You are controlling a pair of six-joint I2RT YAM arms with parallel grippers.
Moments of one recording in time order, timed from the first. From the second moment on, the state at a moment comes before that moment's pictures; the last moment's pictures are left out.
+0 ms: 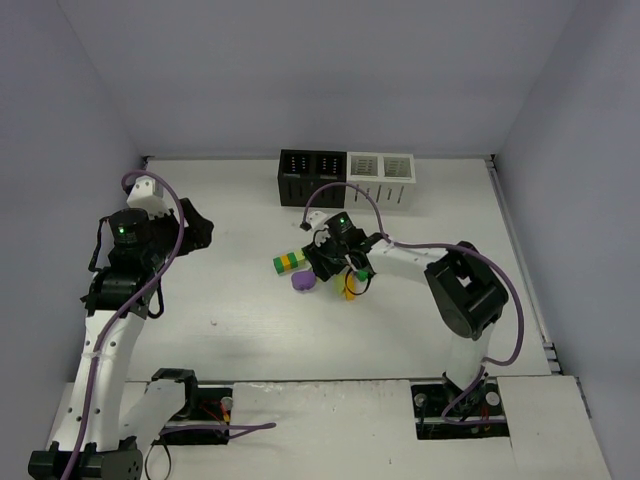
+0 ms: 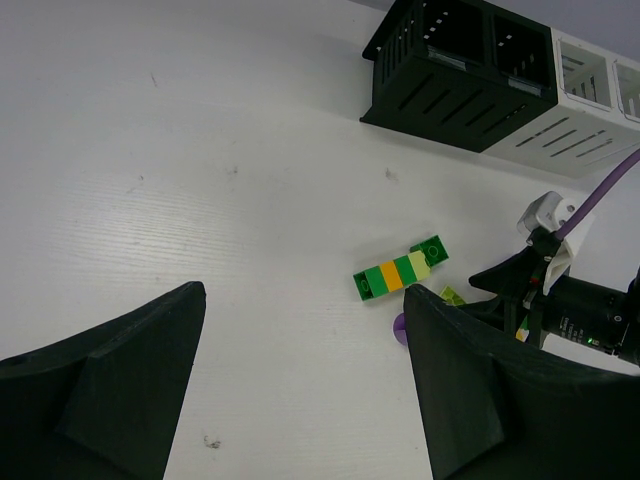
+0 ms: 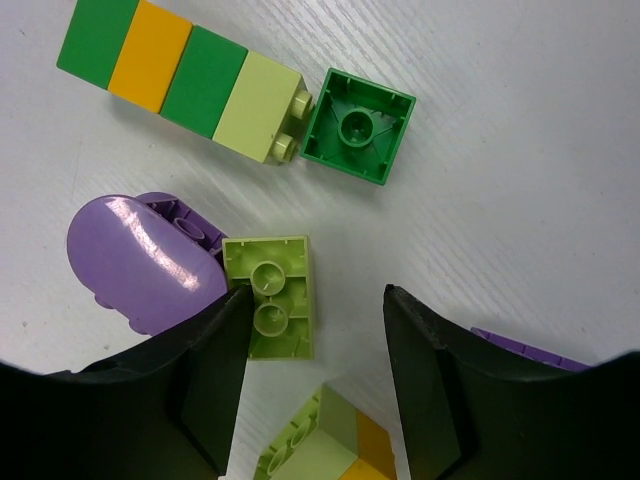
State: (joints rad) left arm -0.04 0.87 1.02 -0.56 0.10 -0.33; right arm 0.68 1.86 1.10 -0.09 -0.15 -0.08
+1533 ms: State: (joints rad) left arm -0.04 0.87 1.02 -0.56 0.10 -0.33; right arm 0.18 2.03 1.68 -0.12 0.27 -0.06
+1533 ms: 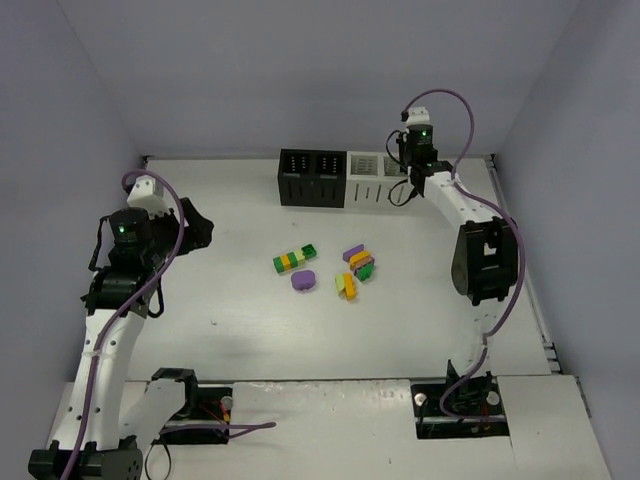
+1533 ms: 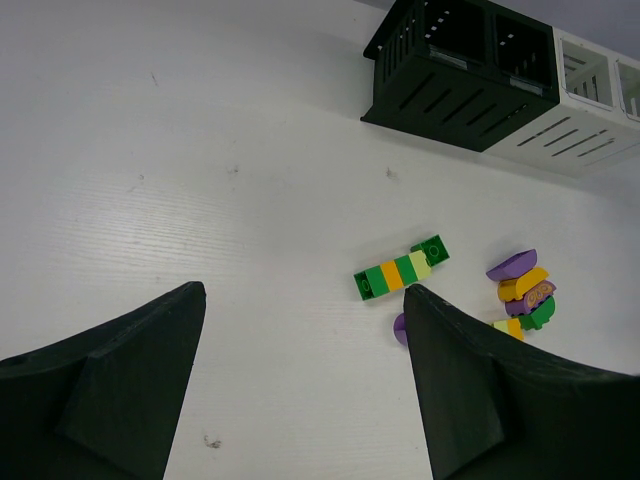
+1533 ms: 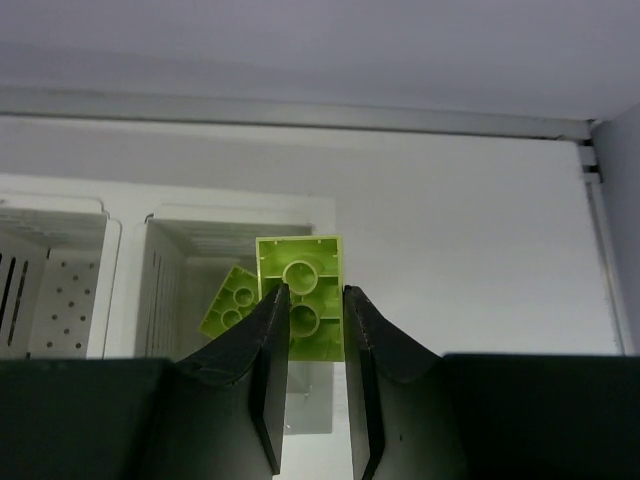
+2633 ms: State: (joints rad) left arm -0.04 0.87 1.02 -0.56 0.10 -0.33; right arm 0.28 1.80 1.49 -0.17 0.05 -0.05
